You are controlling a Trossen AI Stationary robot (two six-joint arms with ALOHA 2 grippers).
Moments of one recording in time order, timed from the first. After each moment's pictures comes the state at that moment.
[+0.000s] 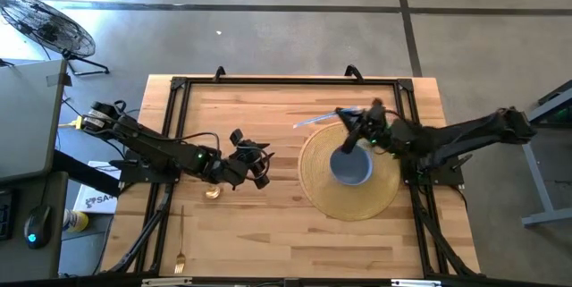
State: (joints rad) left arm -0.34 1.37 0.89 -0.08 -0.85 -0.38; right arm 0.12 0.94 0.61 0.35 0.73 0.21
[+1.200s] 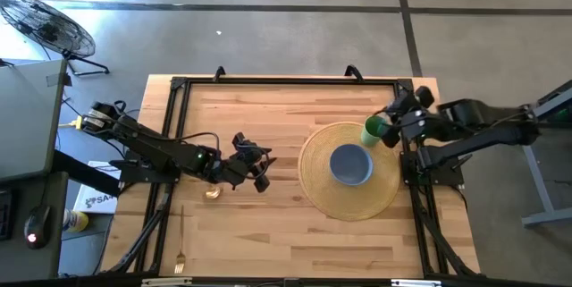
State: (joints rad) left arm -0.34 1.37 0.89 -0.07 -0.75 -0.49; right arm 0.12 0.84 1.11 -1.24 0.74 0.59
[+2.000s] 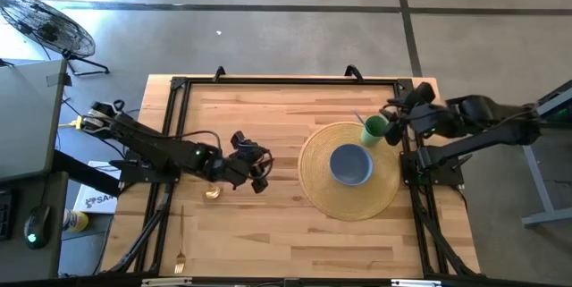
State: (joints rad) left arm -0.34 1.36 1.00 -0.31 -0.70 -0.52; right arm 0.12 0.84 1.20 -1.20 0.71 0.54
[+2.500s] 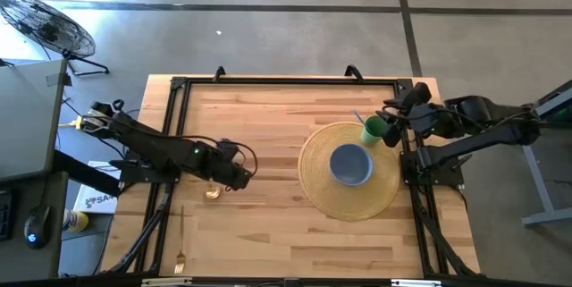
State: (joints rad) left arm -0.34 1.36 1.04 -1.00 -0.36 -1.41; right arm 0.13 0.84 1.18 -1.14 0.68 0.48
